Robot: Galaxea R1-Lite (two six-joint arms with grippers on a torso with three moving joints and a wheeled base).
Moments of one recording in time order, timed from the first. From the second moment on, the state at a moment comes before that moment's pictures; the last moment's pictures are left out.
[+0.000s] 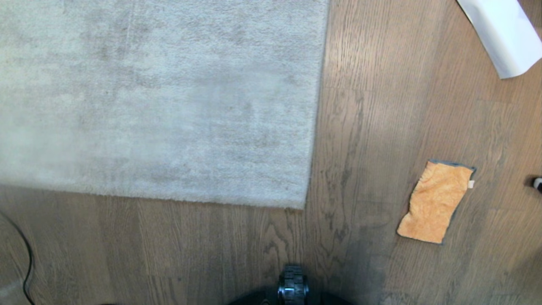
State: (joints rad) left arm 0.00 0.00 0.00 0.00 0.00 -0.04; right arm 0.00 0.00 0.00 -0.05 -0.03 0.03
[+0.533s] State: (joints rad) left arm 0.00 0.00 0.00 0.00 0.00 -0.04; right arm 0.00 0.00 0.00 -0.05 -0.03 0.03
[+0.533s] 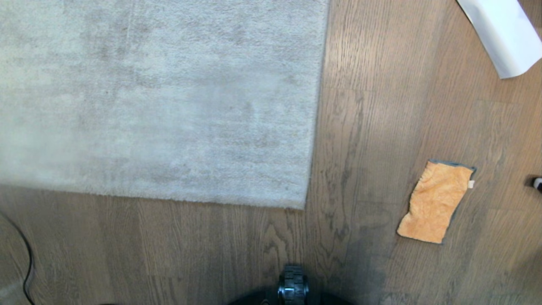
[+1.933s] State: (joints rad) left arm 0.00 0.00 0.00 0.00 0.00 -0.04; right arm 0.00 0.00 0.00 -0.05 -0.03 0.03
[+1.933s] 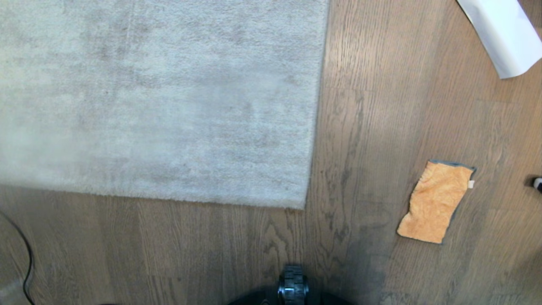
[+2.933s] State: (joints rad) left arm 0.00 0.00 0.00 0.00 0.00 -0.04; right arm 0.00 0.00 0.00 -0.05 -0.03 0.03
